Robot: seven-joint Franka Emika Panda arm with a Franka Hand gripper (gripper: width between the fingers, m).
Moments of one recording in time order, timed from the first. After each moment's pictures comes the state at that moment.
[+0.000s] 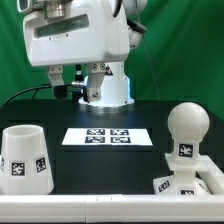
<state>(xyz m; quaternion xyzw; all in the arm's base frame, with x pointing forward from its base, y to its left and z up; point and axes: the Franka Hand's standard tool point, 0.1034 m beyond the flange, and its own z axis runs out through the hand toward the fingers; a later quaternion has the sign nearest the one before) 0.632 -0.080 0.160 -0.89 0.46 -0.04 0.06</state>
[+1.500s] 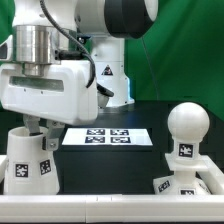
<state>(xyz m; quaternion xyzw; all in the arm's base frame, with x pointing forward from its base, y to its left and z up) 0.612 -0.129 0.084 -0.91 0.41 -0.08 0.00</state>
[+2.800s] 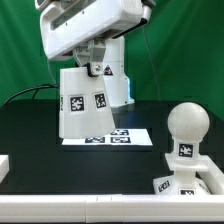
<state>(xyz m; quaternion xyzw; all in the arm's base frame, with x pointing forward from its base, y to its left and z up) 0.603 -0.057 0.188 -0.88 0.45 -0.12 0.13</state>
